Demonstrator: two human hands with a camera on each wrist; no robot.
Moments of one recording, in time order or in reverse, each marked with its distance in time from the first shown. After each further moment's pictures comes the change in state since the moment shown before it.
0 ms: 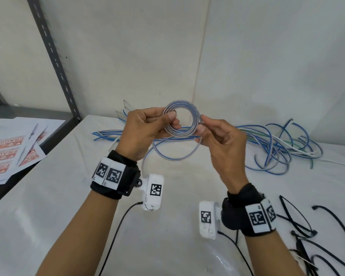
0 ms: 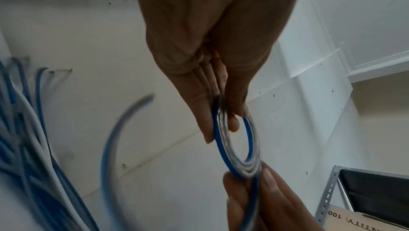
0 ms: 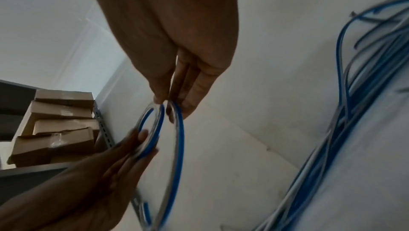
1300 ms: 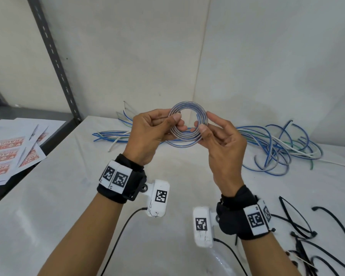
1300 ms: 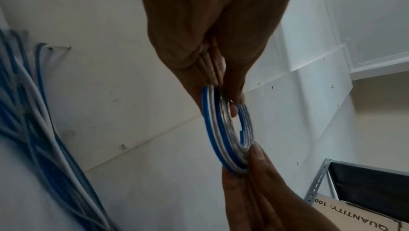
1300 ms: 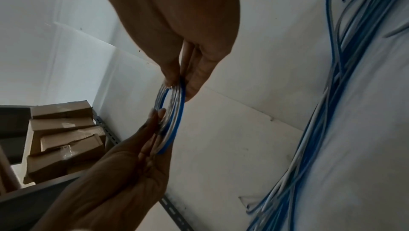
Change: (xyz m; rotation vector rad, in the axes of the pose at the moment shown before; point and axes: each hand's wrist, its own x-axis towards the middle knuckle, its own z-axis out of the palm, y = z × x) left_hand -0.006 -0.001 0.016 -0.055 0.017 -0.007; right_hand -0.006 -0.003 0.011 0.147 0.097 0.029
